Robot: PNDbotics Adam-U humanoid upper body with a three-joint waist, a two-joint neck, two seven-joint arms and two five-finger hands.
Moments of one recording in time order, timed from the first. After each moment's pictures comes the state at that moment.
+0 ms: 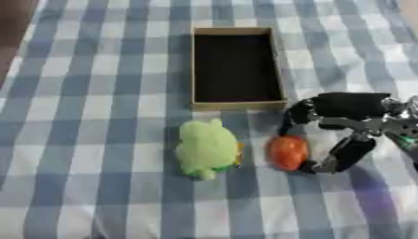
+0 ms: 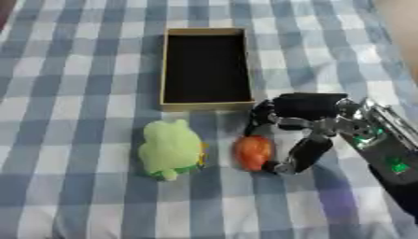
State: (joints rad) left arm -0.33 0.51 0.07 -1.99 -0.25 -0.26 0.56; right arm -0.39 -0.72 0.34 -1.81 0.57 -0.30 0.67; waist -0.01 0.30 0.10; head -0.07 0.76
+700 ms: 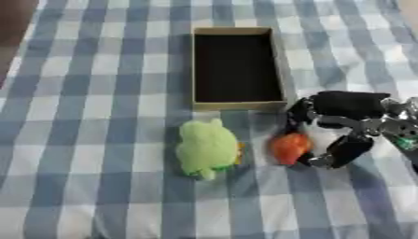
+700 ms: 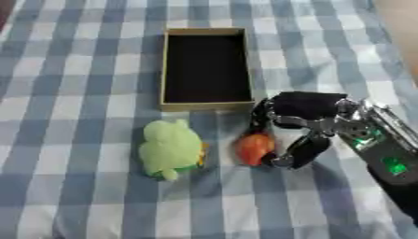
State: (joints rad) left arm -0.33 0.51 0.07 -1.99 -0.25 -0.25 0.55; right arm -0.39 -0.72 0.34 -1.82 0.54 -0.28 0.65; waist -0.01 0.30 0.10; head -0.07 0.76
